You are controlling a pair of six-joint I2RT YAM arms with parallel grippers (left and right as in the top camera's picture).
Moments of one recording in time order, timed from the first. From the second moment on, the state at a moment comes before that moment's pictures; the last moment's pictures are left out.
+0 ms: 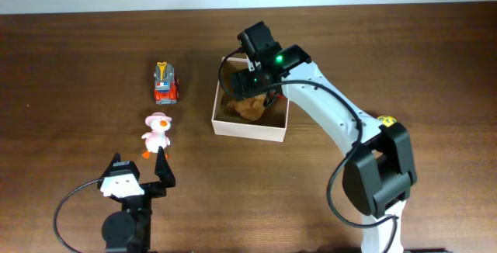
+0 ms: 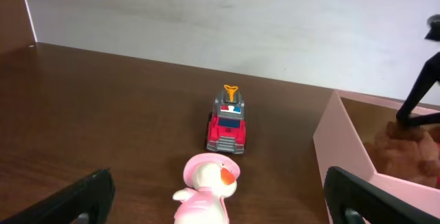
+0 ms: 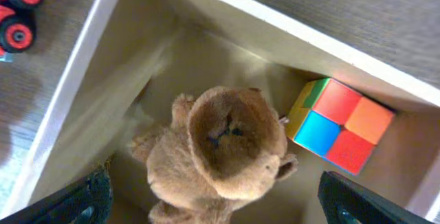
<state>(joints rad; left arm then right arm) 0.01 0.02 0.01 -0.08 -0.08 -0.15 0.53 2.08 1.81 -0.86 0.01 0.25</state>
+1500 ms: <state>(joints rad) 0.01 0.02 0.01 -0.08 -0.08 -0.15 0.53 2.19 1.82 -0.86 0.01 0.34</state>
